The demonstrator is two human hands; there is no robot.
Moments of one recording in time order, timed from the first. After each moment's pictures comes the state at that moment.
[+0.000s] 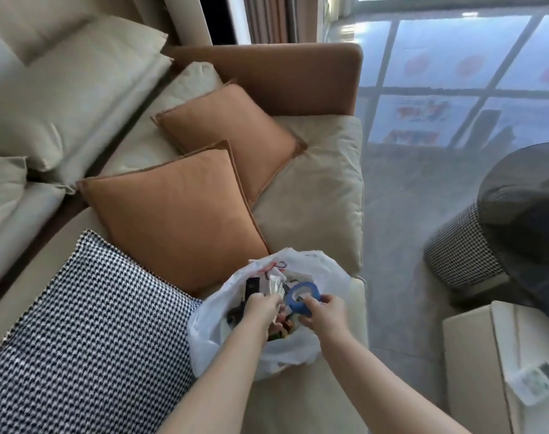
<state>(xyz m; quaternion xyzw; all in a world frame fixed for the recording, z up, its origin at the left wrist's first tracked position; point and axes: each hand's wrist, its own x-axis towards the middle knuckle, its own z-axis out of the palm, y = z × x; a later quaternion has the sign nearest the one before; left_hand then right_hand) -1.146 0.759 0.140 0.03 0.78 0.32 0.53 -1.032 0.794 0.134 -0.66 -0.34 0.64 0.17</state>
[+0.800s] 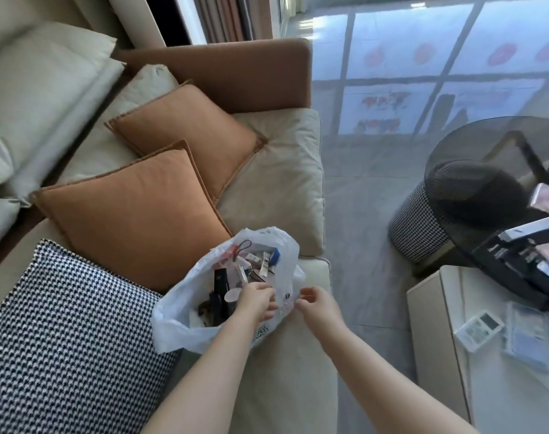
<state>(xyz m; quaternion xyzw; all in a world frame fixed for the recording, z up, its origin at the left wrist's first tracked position) -1.078 0.763 0.146 0.13 0.78 0.29 0.54 -0.949 0.777 0.151 -0.65 -0.48 0.58 0.12</state>
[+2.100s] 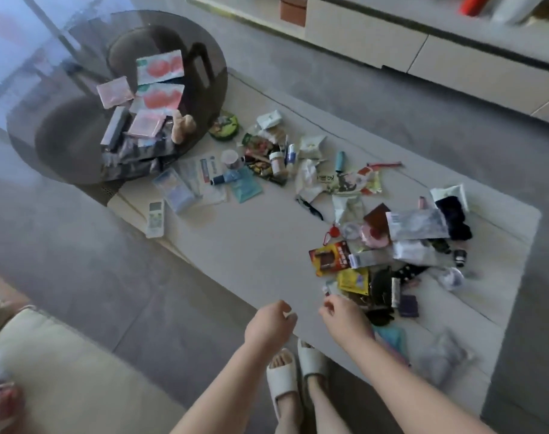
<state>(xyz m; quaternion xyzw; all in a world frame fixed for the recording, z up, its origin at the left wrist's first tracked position) -0.547 0.465 0.080 0.76 0.43 -0.28 0.39 -0.443 0.345 0.079 -0.90 -0.20 0.38 0.11</state>
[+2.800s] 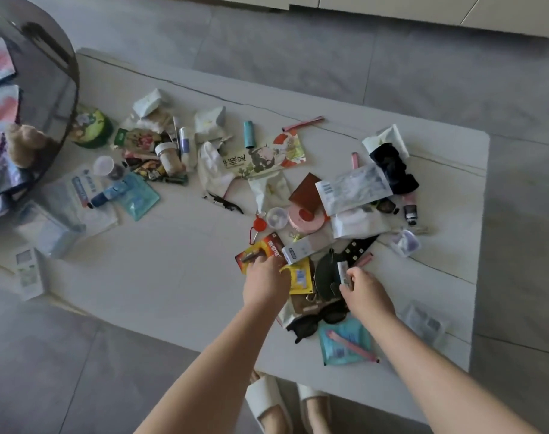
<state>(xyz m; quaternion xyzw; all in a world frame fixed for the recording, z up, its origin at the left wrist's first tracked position) -0.363 0.398 -0.020 0.85 0.34 -0.24 0.32 -0.310 0.225 -0.032 -0.92 0.00 0.35 0.15</state>
